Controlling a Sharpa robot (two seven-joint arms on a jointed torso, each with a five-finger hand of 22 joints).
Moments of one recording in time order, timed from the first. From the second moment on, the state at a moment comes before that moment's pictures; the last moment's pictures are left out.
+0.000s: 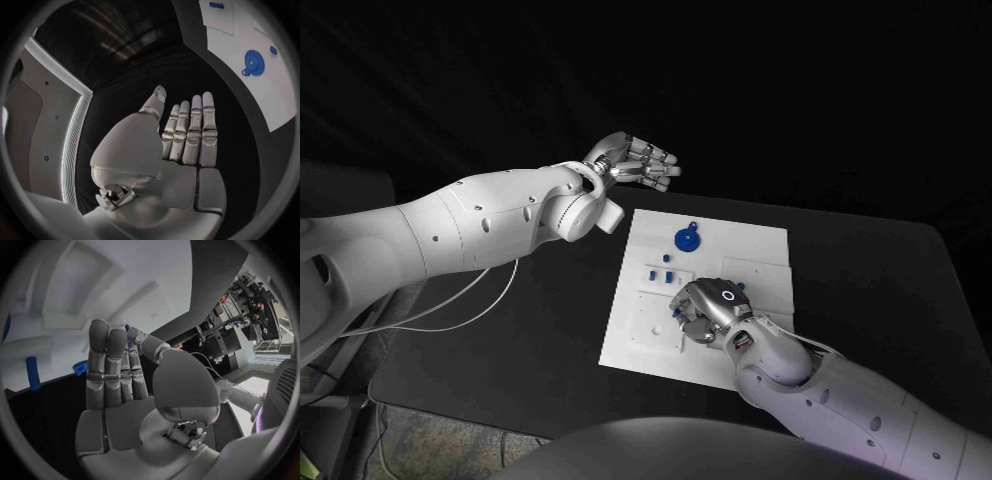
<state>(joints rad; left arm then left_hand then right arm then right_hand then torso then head) 1.21 -0.69 -0.03 1.23 -0.41 -0.26 0.27 1.39 0.01 0.01 -0.06 0.05 1.01 0.15 0.07 0.07 1.10 0.14 0.06 0.06 1.17 0.11 0.07 0.09 0.09 1.13 0.10 0.07 0.19 0.68 -0.48 0.15 1.35 -1.99 -0.45 -0.24 1.24 -0.11 0.68 -0.28 0.09 1.27 0.08 0.06 0.09 1.36 0.02 0.06 0.06 1.45 -0.06 0.77 0.57 0.12 1.46 -0.09 0.46 0.89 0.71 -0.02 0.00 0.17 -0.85</state>
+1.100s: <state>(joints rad) 1.21 -0.70 -0.03 1.23 -0.41 -0.25 0.26 1.39 0.01 0.01 -0.06 0.05 1.01 0.15 0.07 0.07 1.10 0.14 0.06 0.06 1.17 0.11 0.07 0.10 0.09 1.13 0.10 0.07 0.19 0.68 -0.46 0.12 1.33 -2.01 -0.43 -0.26 1.23 -0.11 0.64 -0.26 0.09 1.24 0.08 0.06 0.08 1.33 0.03 0.06 0.07 1.45 -0.06 0.77 0.57 0.12 1.46 -0.09 0.43 0.91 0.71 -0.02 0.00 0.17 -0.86</state>
